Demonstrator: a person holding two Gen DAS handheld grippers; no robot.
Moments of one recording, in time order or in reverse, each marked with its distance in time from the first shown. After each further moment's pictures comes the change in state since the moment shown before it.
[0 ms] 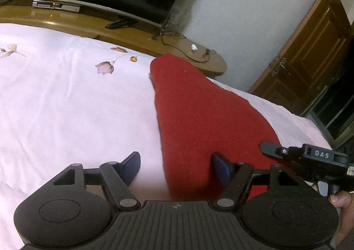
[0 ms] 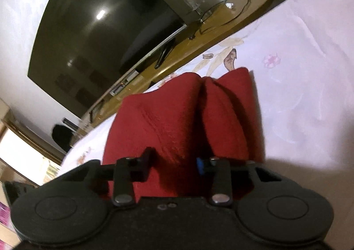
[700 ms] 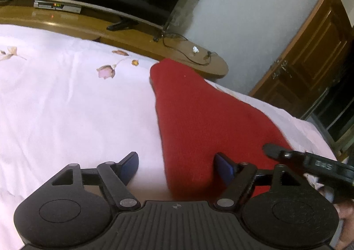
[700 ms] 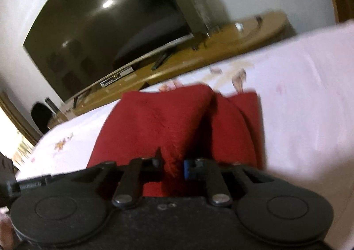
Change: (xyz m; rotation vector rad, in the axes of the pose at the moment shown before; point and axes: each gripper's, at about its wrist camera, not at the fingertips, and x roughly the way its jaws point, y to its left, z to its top) left arm 0.003 0.001 0.008 -0.009 -0.015 0.008; right arm 0.003 0.041 -0.004 -0.235 -0.057 -0.119
